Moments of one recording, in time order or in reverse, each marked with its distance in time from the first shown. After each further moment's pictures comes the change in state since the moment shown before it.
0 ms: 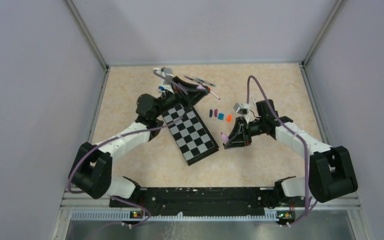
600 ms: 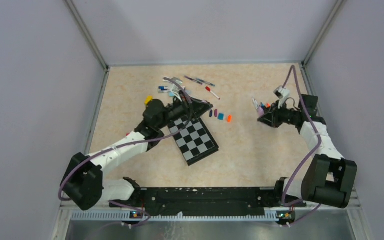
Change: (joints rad) left arm -0.026 -0.164 -0.051 -0.286 -0.190 -0.075; right arm -0.437 -0.027 0.052 -0.046 0.457 -0.018
